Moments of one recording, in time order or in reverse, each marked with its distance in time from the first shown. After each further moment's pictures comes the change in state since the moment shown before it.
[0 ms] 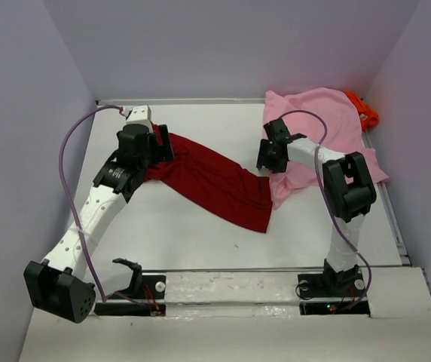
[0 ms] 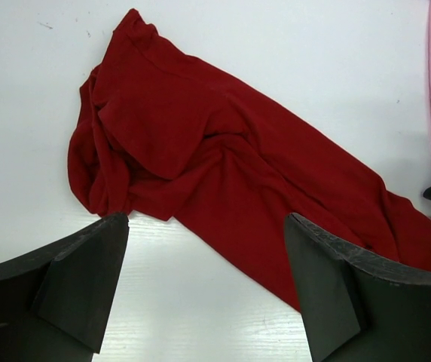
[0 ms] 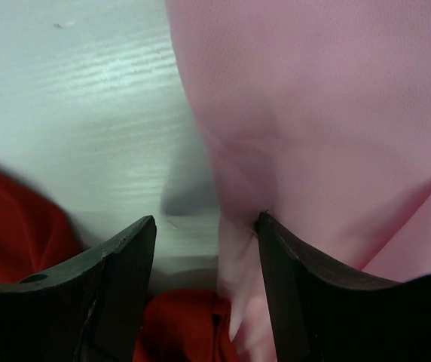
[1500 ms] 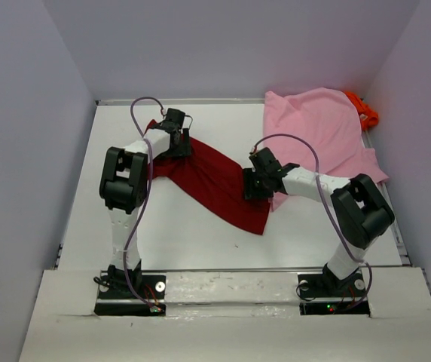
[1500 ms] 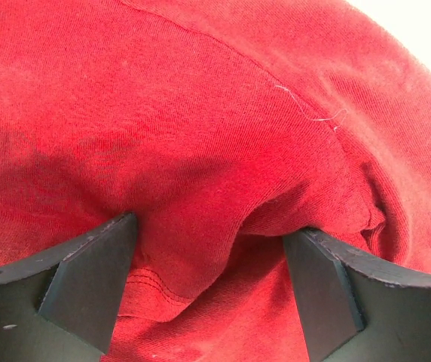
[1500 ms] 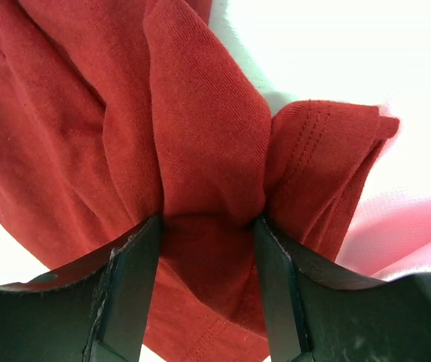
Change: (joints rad) left arm 0.067 1.001 0.504 -0.063 -0.001 -0.004; right arm 0.237 -0.264 -0.367 0.176 -0.136 -0.043
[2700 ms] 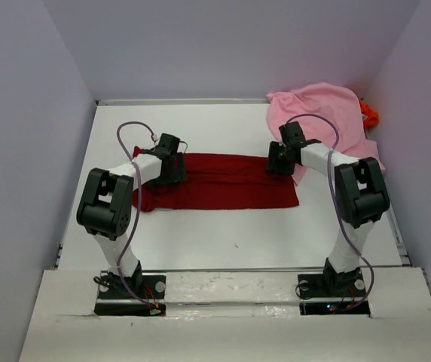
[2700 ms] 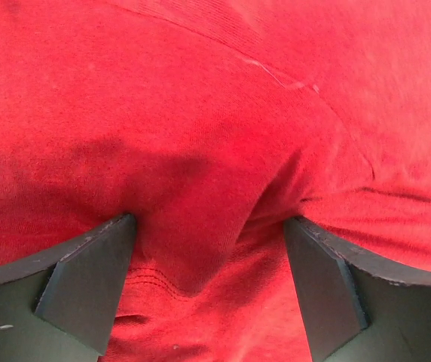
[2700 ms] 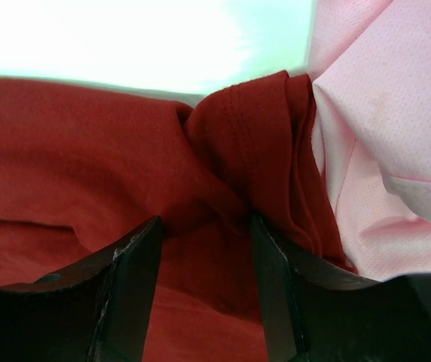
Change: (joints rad) left arm -0.052 -0.358 -0.505 0.067 0.000 -0.127; right arm -0.321 0.200 0.277 -0.091 -0.037 -0.048
